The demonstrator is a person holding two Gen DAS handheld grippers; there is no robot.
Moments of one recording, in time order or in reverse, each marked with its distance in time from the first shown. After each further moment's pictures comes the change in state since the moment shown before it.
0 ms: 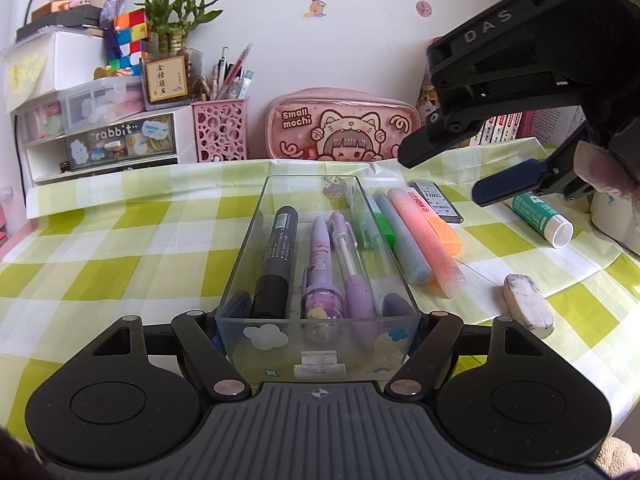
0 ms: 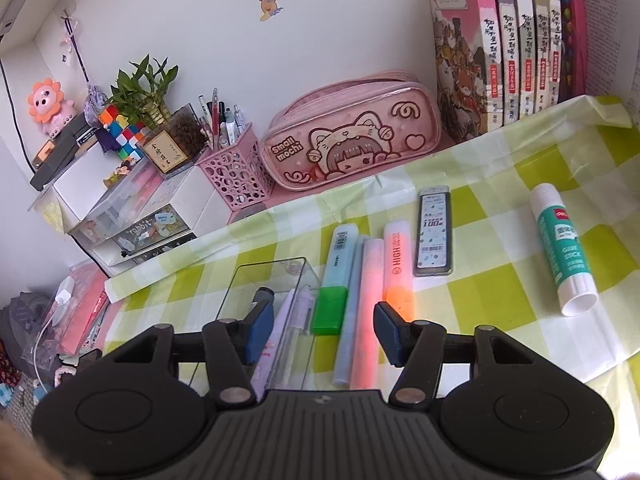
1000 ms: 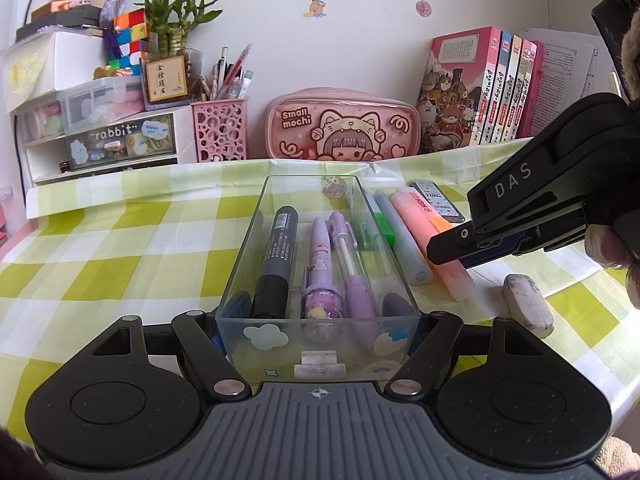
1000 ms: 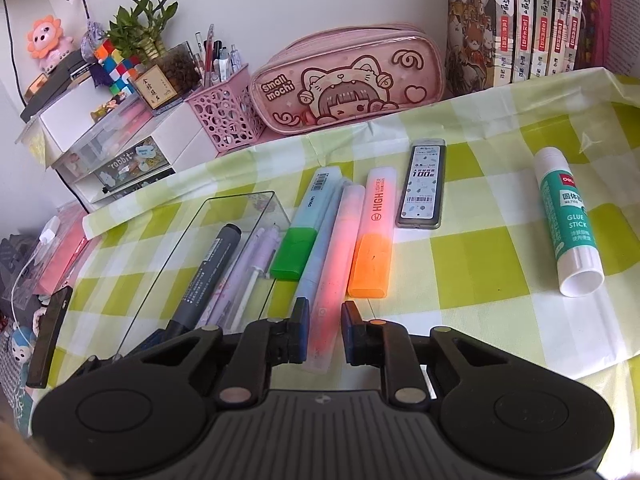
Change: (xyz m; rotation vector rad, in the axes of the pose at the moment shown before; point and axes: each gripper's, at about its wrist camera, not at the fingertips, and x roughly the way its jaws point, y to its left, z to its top) left arm 0.000 0.000 0.000 0.000 0.000 0.000; right arm 0.025 -0.017 -0.021 -0.122 0.132 -0.002
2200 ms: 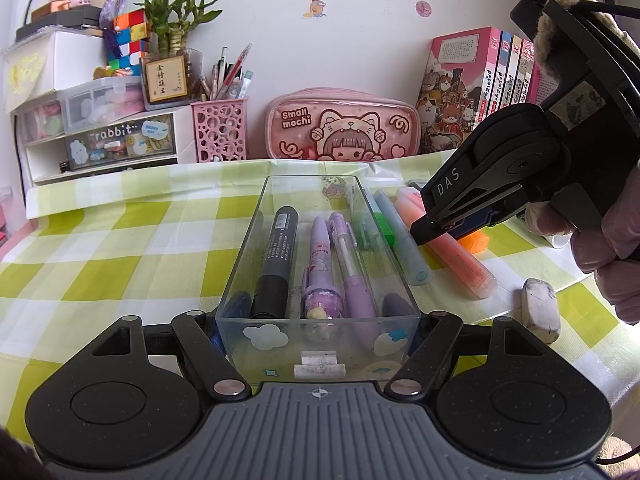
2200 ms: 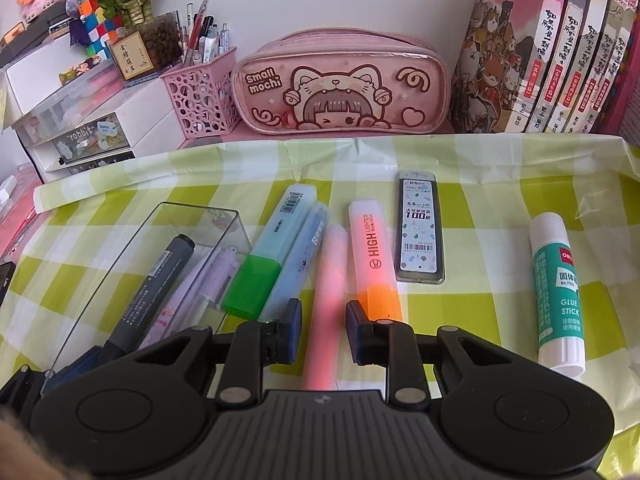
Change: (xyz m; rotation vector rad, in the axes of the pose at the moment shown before) left arm 0.000 0.000 0.000 0.000 0.000 0.000; right arm 0.034 0.012 0.028 -0.134 0.005 -0.145
